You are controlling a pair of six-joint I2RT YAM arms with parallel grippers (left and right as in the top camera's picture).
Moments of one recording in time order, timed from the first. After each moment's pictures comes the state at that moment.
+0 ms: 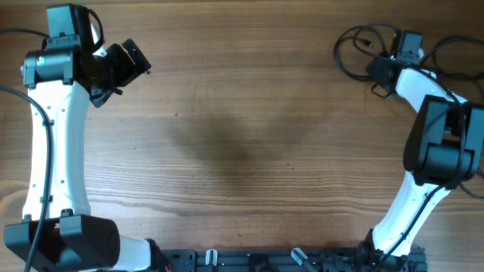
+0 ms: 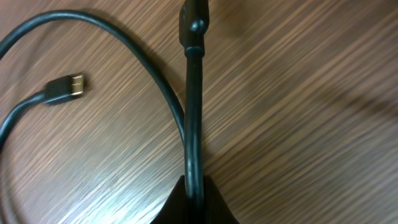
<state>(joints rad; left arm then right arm) 0.12 1.63 1.65 -1.12 0.15 -0.49 -0.20 2.18 1.41 -0.20 0.10 0.59</state>
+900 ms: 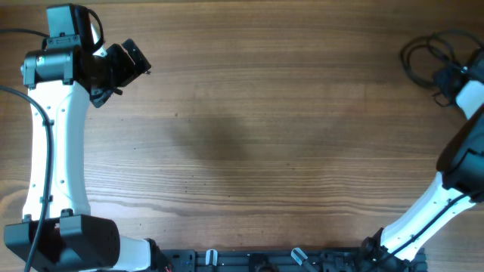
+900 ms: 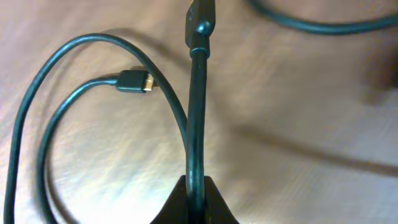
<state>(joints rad) 0.12 1.63 1.65 -1.13 0.15 -0.49 -0.52 2.19 1.49 -0.18 0.01 0.47</state>
